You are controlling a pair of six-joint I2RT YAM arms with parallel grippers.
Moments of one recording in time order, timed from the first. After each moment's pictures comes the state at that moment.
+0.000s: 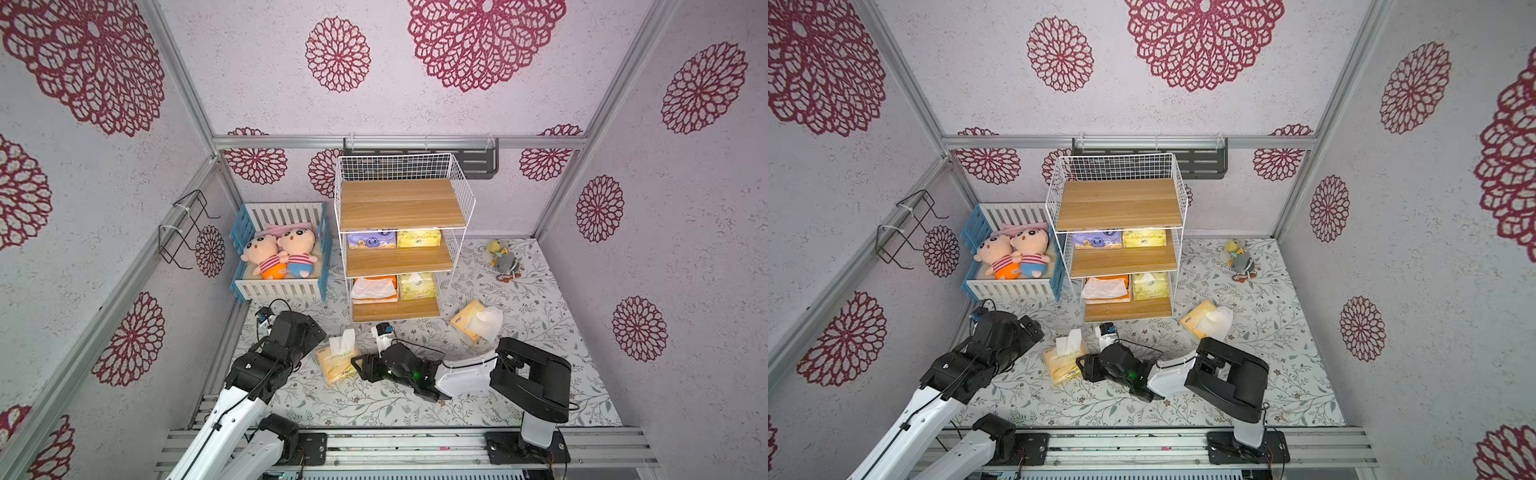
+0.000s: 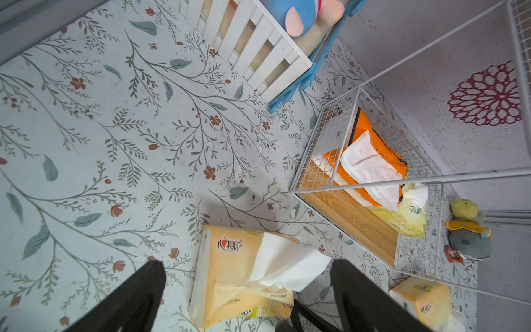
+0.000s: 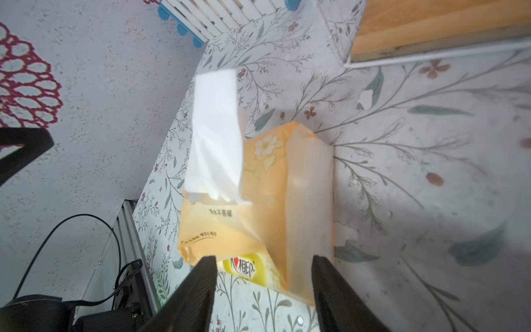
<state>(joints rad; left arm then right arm) -0.37 0.76 0.77 -0.87 -0.30 -1.02 1.13 1.80 0.79 0.53 0.08 0.85</state>
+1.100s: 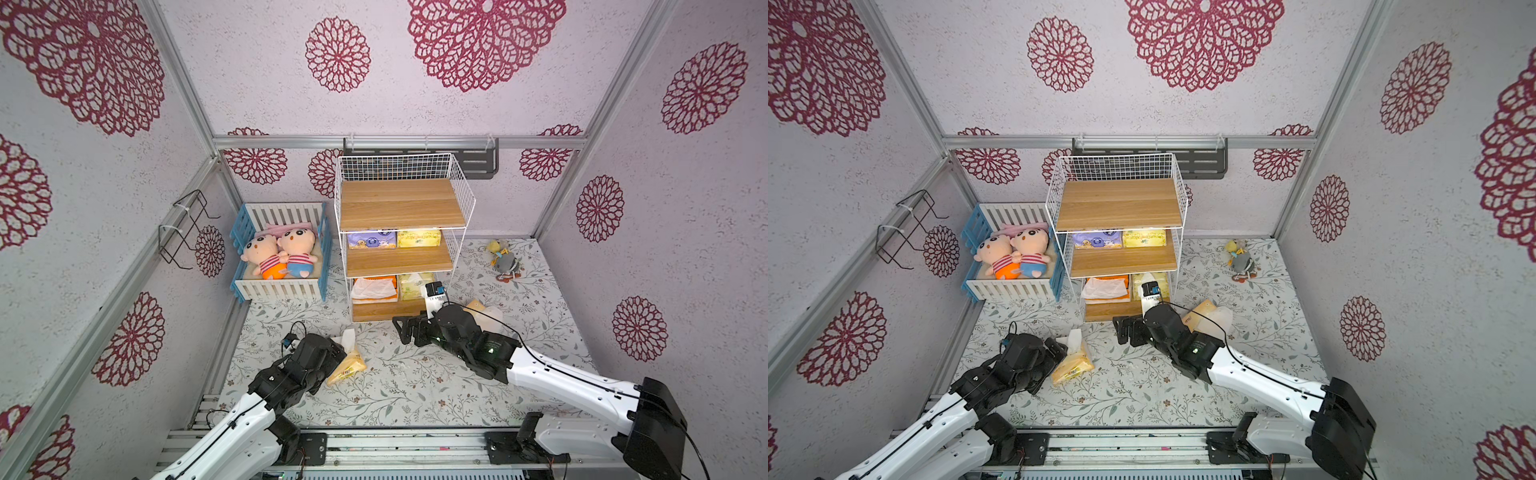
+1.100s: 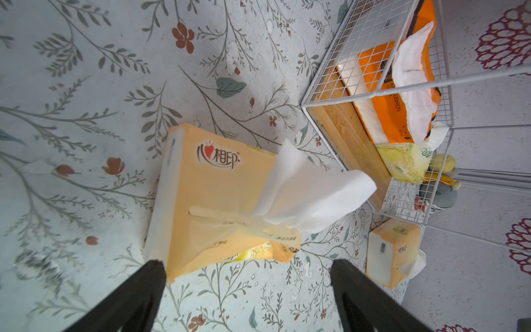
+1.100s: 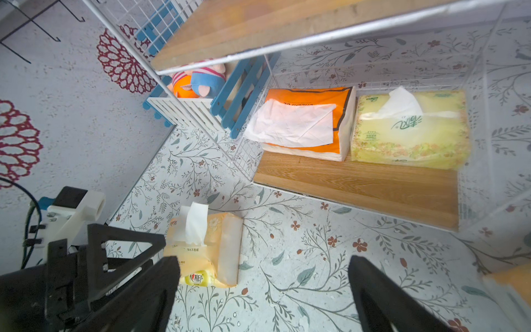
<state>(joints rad) -0.59 0.73 0.48 -0.65 -0.16 -1.36 0.90 1.21 0.84 -0.12 0.17 0.54</state>
